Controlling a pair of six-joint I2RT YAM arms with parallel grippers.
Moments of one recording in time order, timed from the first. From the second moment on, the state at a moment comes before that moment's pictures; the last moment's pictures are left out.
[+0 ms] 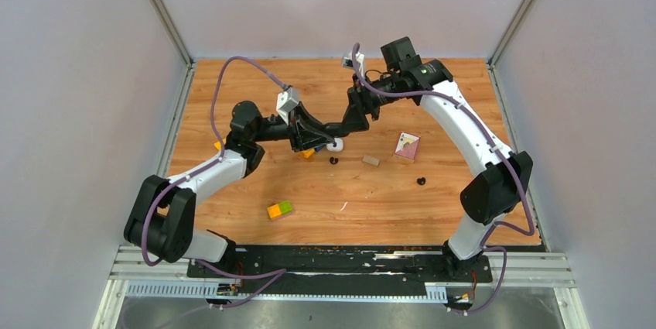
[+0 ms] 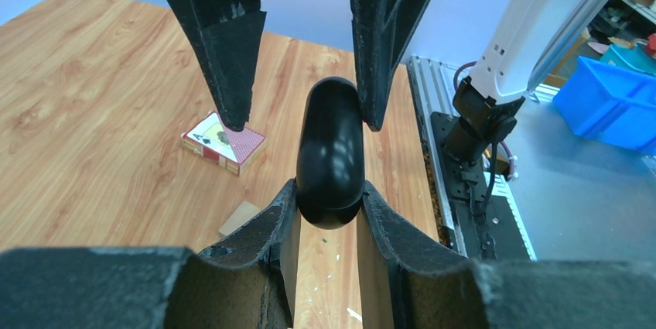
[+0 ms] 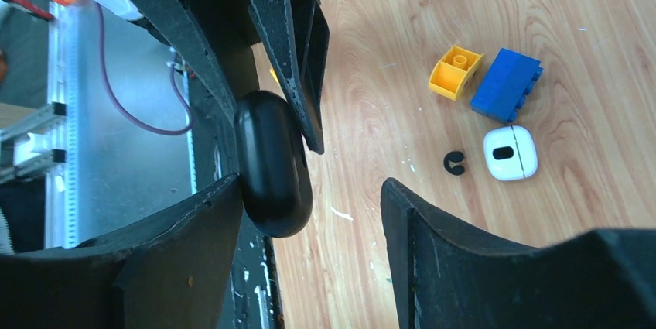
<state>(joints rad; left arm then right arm) -0.42 1.40 0.75 0.84 1.10 -0.39 0.46 1.72 1.80 -0.98 -0.93 -0.33</state>
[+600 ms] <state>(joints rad) -0.42 1.40 0.75 0.82 1.12 -0.38 0.43 1.75 1.82 -0.89 -0.99 -0.21</state>
